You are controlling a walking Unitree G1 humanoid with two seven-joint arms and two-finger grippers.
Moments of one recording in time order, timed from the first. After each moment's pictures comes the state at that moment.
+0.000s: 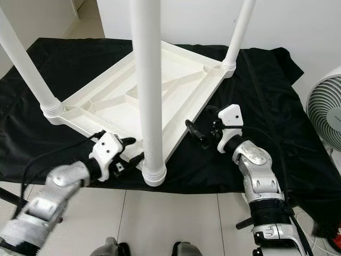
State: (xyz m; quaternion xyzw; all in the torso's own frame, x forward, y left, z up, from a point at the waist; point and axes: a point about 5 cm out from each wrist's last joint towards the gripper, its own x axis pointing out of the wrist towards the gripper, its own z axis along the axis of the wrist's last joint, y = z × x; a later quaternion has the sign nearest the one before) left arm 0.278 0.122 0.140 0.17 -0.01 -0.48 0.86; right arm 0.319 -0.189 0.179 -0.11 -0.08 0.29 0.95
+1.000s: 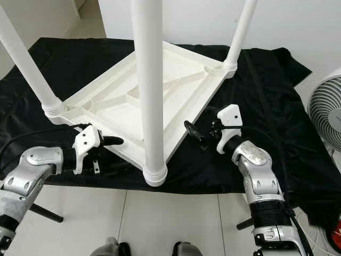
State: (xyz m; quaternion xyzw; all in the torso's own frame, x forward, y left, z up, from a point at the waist) left arm 0.298 0.151 0.145 0.21 0.04 -0.57 0.80; right arm 0.317 -0.189 0.180 -0.12 -0.07 0.29 0.95
